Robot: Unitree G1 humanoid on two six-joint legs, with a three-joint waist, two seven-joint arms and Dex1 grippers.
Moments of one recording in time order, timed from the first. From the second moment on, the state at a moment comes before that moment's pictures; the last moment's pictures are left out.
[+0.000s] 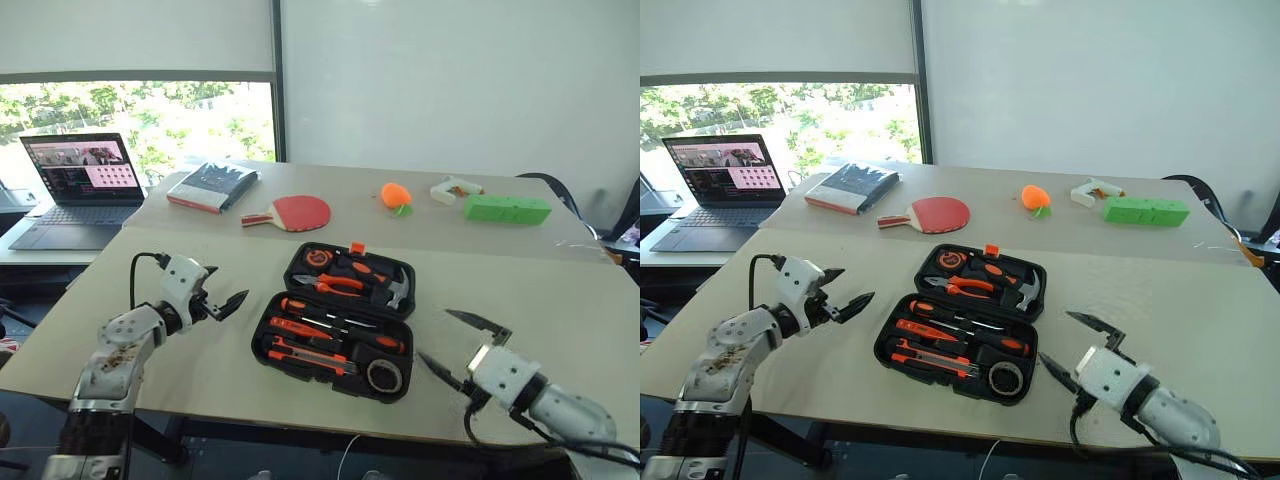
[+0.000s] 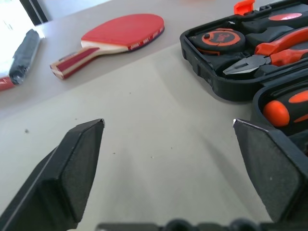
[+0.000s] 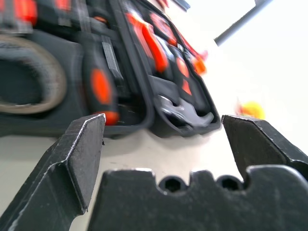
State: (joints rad) left arm -0.38 0.59 0.13 0.06 -0.28 0.40 -0.71; right arm 0.08 -0.67 -0.13 -0.34 0.12 0.02 0.54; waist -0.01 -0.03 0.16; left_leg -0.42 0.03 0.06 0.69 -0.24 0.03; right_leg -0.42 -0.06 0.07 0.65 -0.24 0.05
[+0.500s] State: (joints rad) left arm -0.98 0.52 -0.10 0.64 -0.29 0.88 -0.85; right arm -0.58 -0.61 -0.23 -0.08 0.61 1.34 0.39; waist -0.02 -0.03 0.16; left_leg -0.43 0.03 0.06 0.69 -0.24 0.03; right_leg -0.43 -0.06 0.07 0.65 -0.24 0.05
